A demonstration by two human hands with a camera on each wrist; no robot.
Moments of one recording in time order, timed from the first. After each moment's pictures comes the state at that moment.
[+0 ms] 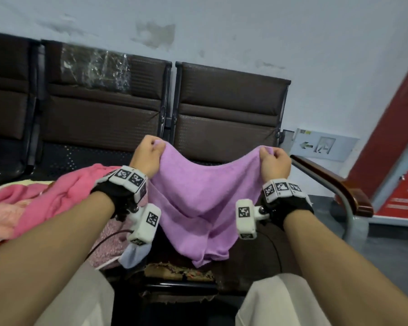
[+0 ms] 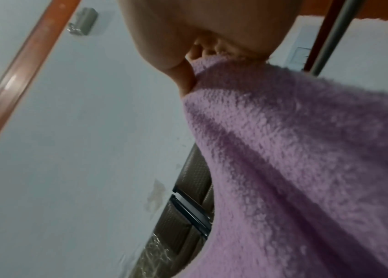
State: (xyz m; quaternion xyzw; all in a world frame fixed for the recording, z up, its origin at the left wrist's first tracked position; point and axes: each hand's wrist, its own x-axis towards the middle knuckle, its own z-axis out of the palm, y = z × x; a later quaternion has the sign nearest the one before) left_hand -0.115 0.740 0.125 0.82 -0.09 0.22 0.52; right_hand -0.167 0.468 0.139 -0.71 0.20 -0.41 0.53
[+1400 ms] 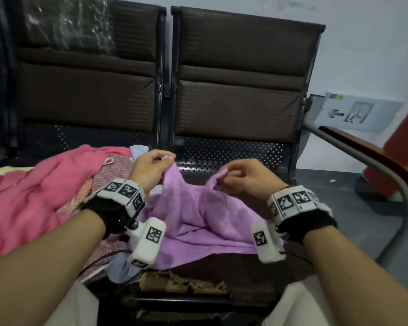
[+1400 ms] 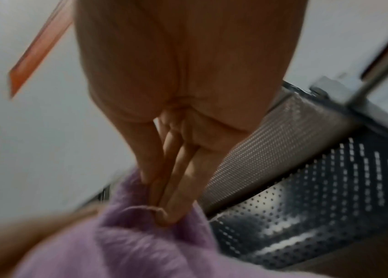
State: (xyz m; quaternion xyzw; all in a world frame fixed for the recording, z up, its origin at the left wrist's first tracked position) left_hand -0.078 0.715 0.041 0.73 -0.03 0.03 0.68; right_hand -0.131 0.488 0.064 -0.82 -0.09 0.05 0.57
